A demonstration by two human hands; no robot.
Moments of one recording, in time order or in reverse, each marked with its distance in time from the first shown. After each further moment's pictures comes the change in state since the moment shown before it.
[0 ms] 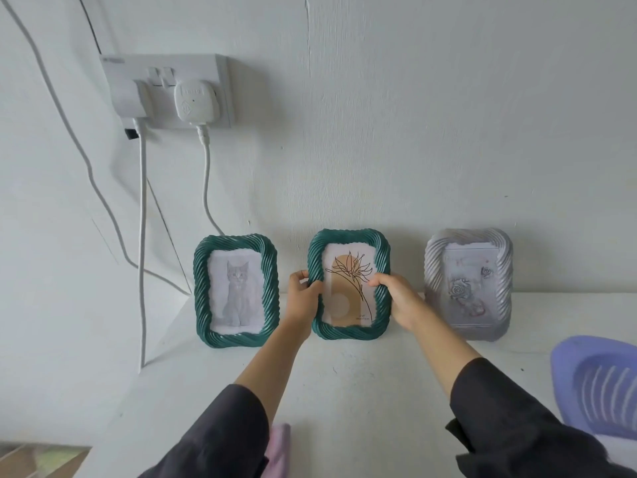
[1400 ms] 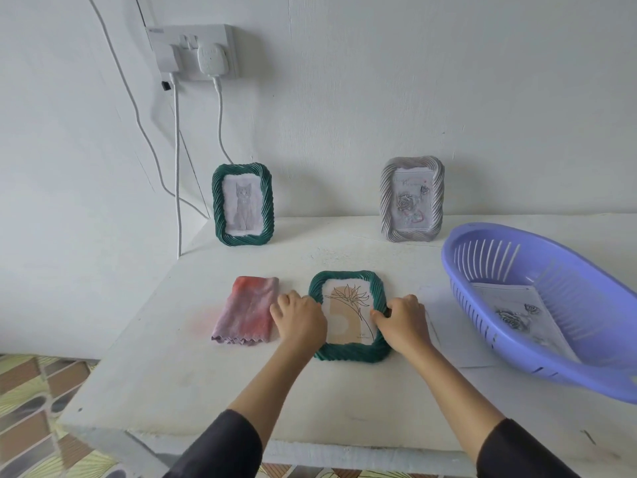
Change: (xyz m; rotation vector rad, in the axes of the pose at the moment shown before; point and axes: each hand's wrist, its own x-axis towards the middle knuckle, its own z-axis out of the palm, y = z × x) left_hand -0.254 -0.071 0.000 1.443 0.089 0.059; right_hand -0.253 0.106 -0.050 -1.083 0.277 -0.137
